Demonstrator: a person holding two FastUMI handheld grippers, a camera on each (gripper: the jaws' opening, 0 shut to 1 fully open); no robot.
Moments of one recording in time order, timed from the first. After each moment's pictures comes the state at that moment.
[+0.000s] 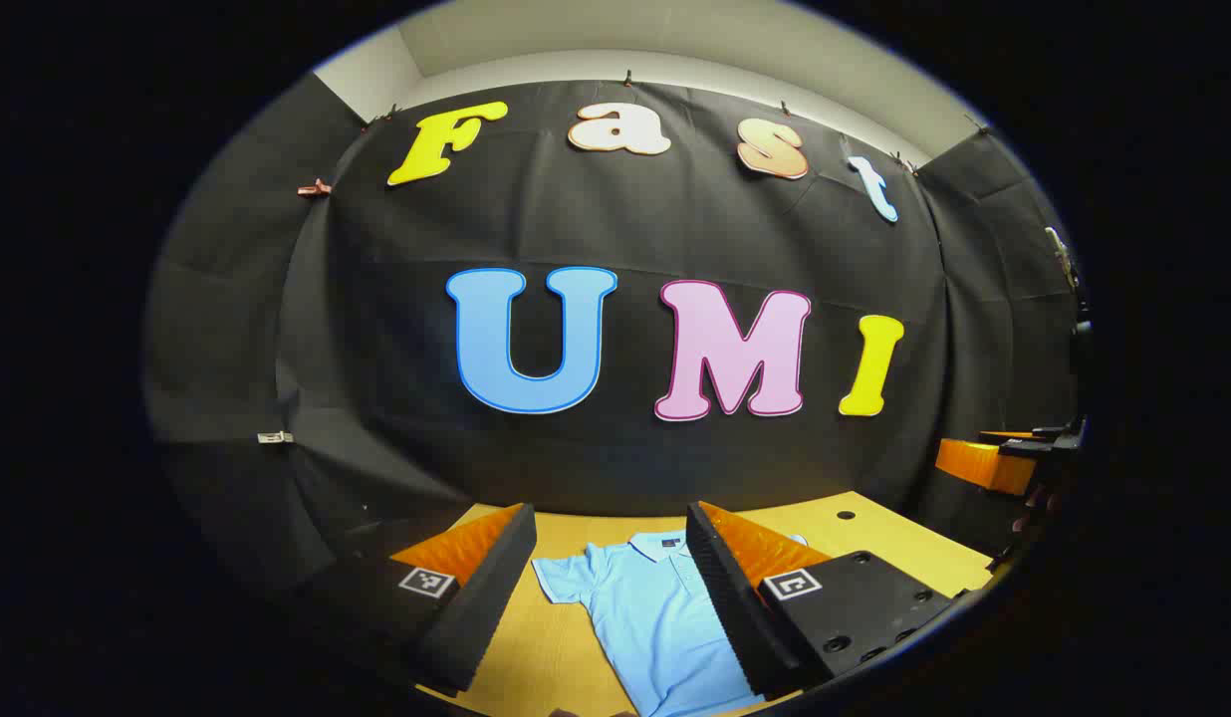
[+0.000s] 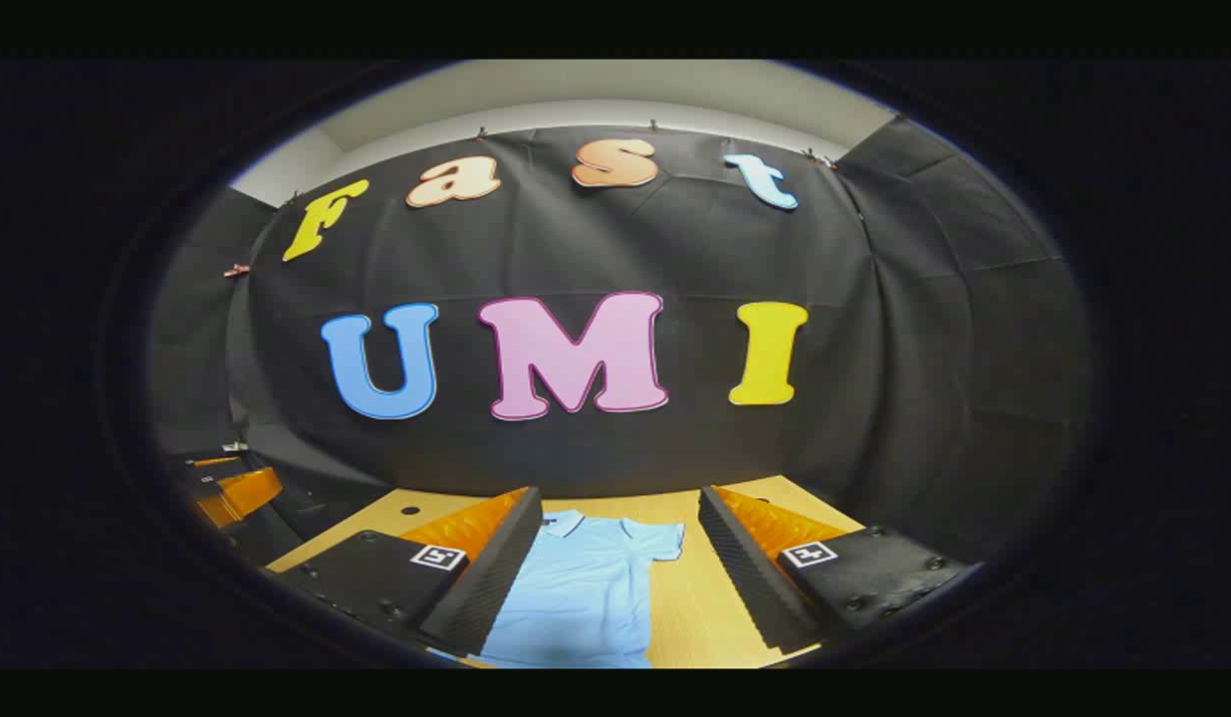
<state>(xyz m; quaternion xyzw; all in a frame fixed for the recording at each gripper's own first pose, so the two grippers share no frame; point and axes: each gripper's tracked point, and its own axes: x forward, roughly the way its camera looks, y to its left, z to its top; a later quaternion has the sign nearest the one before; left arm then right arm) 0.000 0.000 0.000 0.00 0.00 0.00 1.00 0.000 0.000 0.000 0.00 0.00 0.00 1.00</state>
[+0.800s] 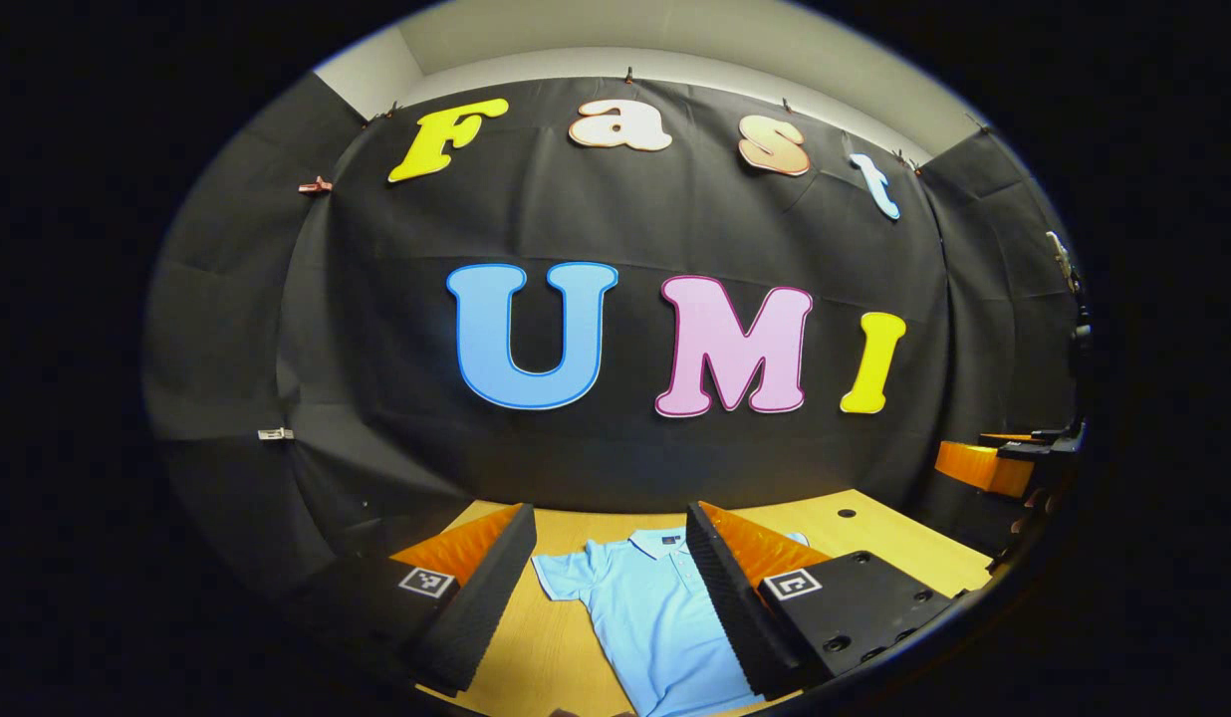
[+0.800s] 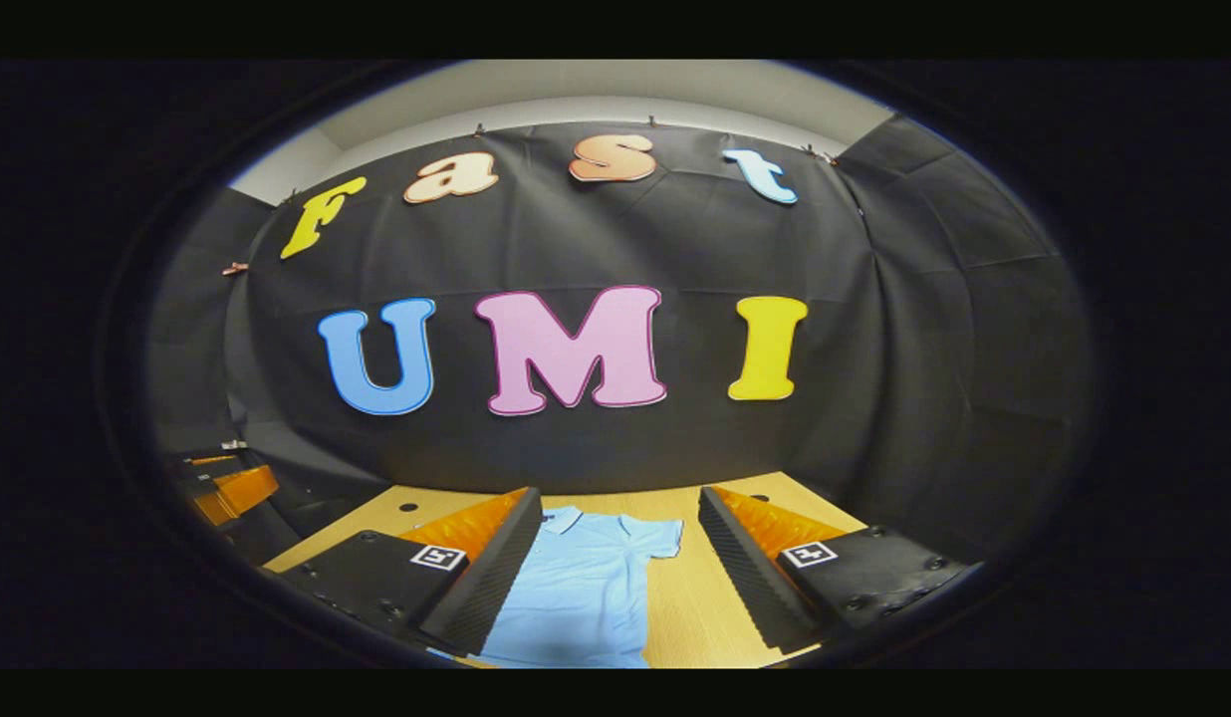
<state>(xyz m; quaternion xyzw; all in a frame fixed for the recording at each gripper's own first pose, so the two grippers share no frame) 0.001 -0.002 -0.004 0.00 0.01 0.00 1.00 0.005 -0.006 -0.008 0.00 0.01 0.00 1.00</state>
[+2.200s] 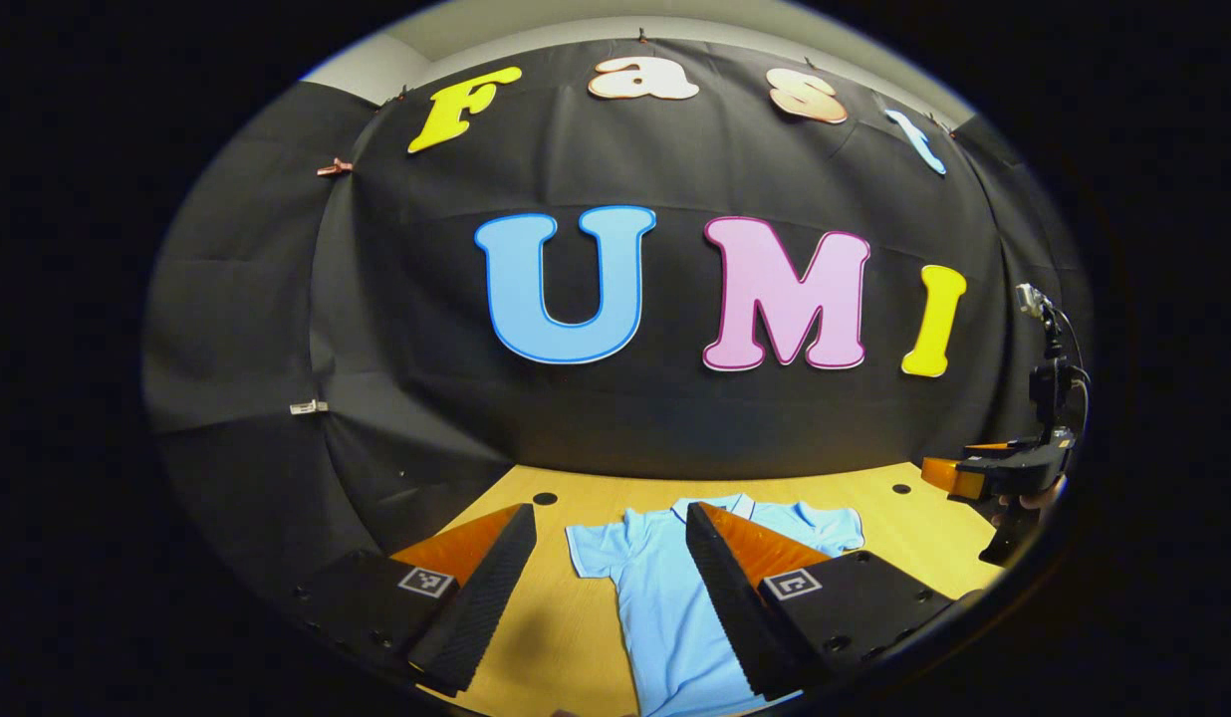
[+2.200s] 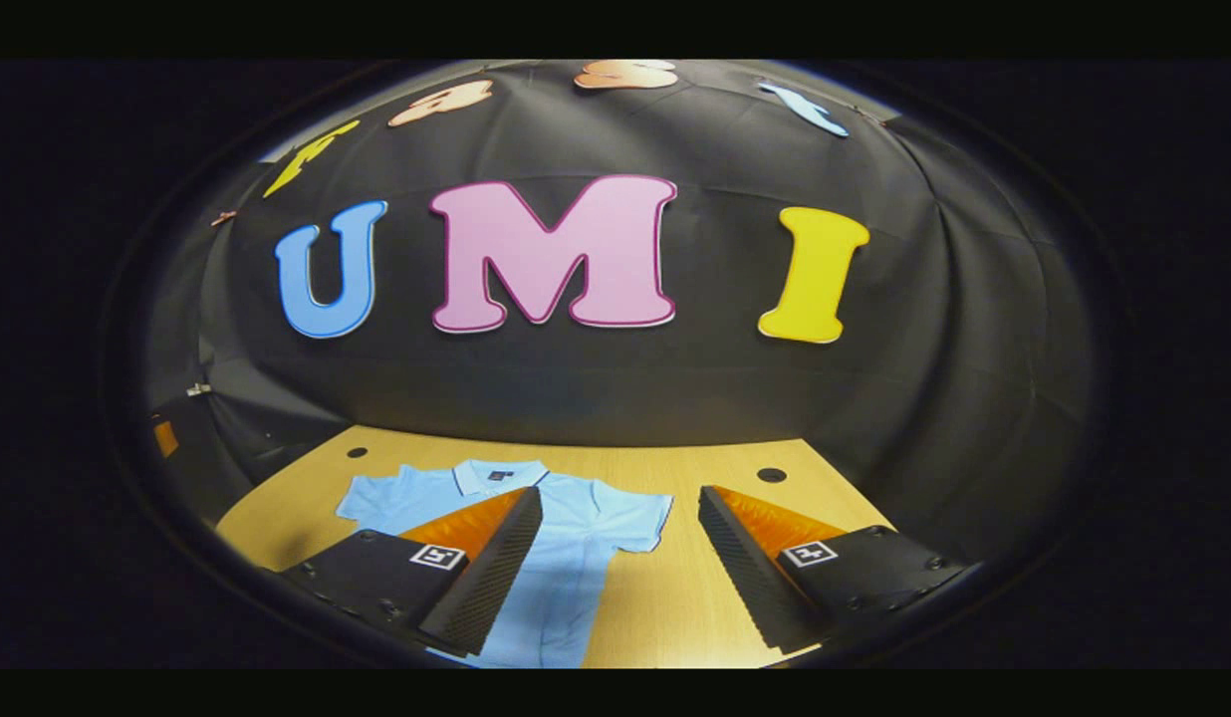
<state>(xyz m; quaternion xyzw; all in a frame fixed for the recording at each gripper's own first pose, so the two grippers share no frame) 0.050 0.007 -0.054 0.00 0.07 0.10 0.99 0.171 -0.052 -0.118 -0.05 0.13 0.03 0.99</state>
